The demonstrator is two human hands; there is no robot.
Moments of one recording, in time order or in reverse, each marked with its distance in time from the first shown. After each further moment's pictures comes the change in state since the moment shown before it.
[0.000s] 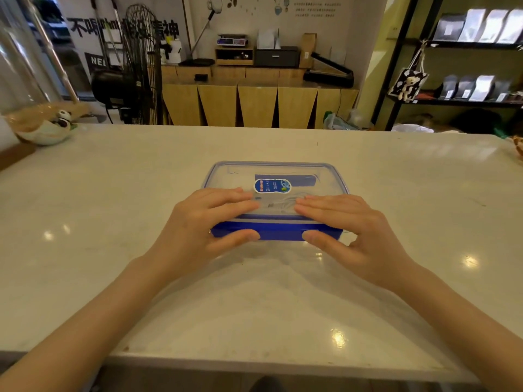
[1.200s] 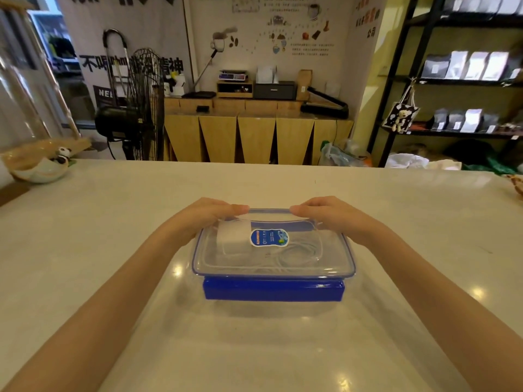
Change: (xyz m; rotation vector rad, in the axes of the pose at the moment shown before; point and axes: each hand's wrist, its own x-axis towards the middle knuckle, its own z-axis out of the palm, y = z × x) left_hand 0.100 -0.062 0.016 -0.536 -0.387 -1.123; right_hand 0.110 0.074 0.006 0.235 -0.405 0.837
